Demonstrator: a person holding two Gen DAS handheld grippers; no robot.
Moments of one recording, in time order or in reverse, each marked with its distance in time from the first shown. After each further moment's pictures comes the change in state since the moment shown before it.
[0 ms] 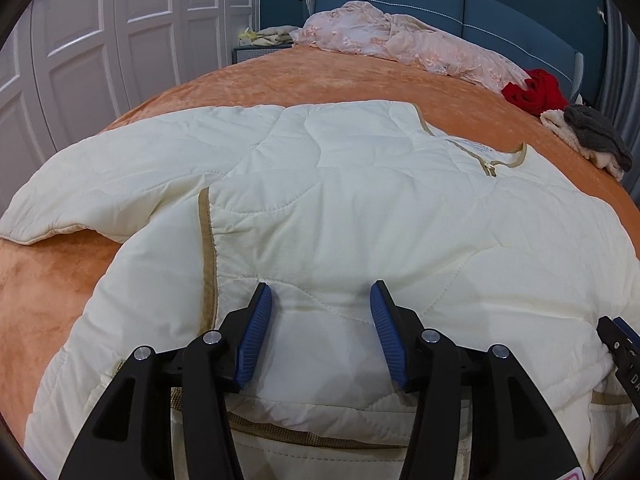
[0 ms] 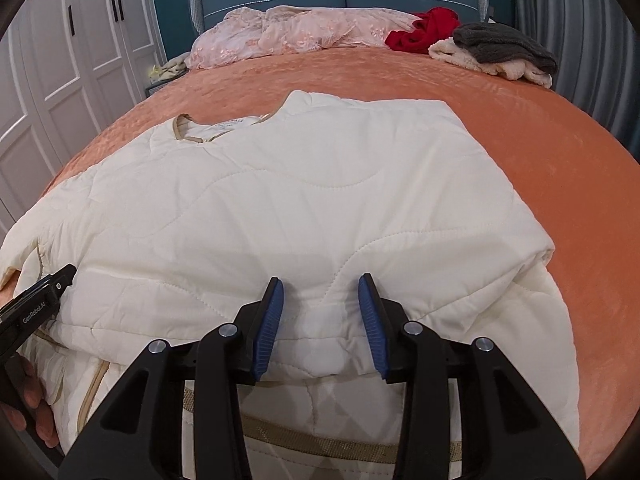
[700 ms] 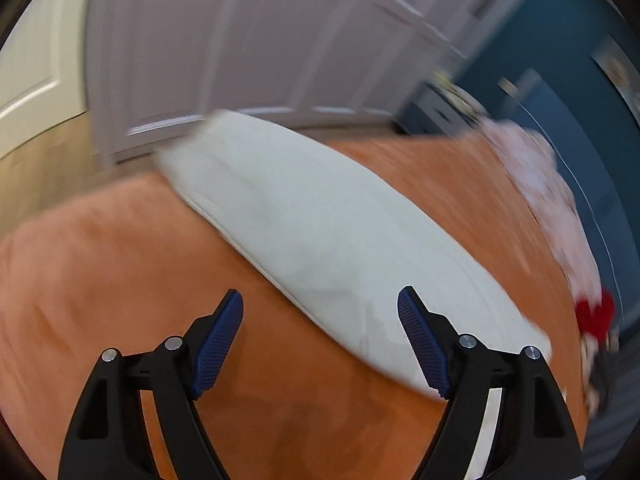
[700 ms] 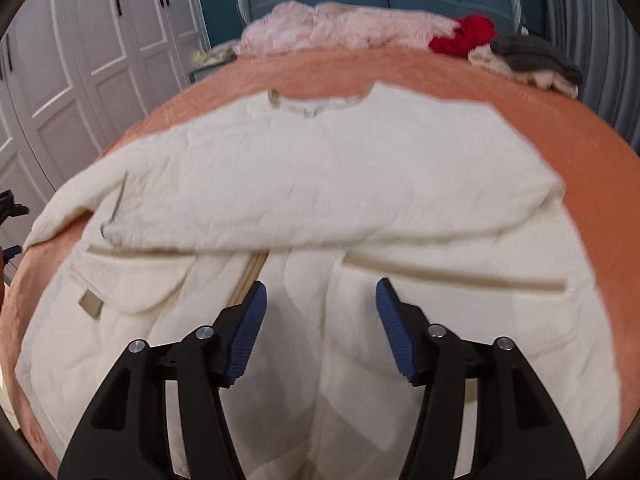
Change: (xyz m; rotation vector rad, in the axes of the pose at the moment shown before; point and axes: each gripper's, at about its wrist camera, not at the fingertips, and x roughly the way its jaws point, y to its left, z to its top) left arm -0.045 0.369 0.032 -0.759 -0.025 0.113; right arm -0.067 0.075 -0.056 -0.067 0.035 0.087
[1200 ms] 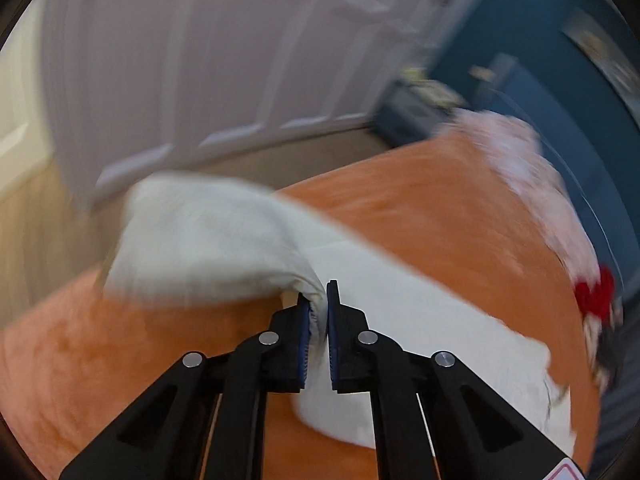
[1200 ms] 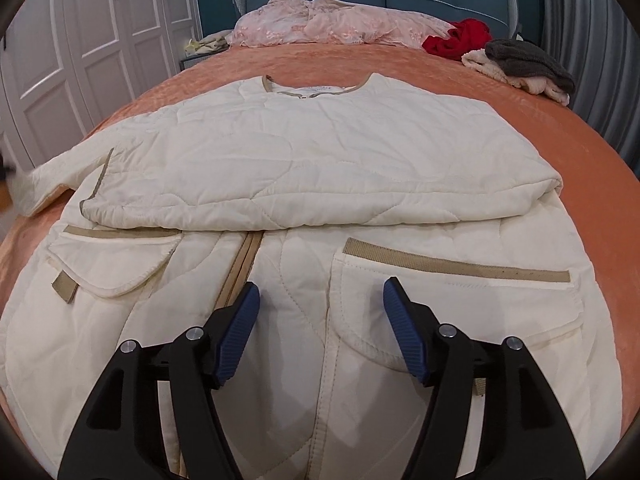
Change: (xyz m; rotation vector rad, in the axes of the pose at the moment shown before) left arm -0.010 -0.087 0.040 0.237 -0.038 -0.086; right arm 0.006 0.006 -0.009 -0.038 -0.005 -0.058
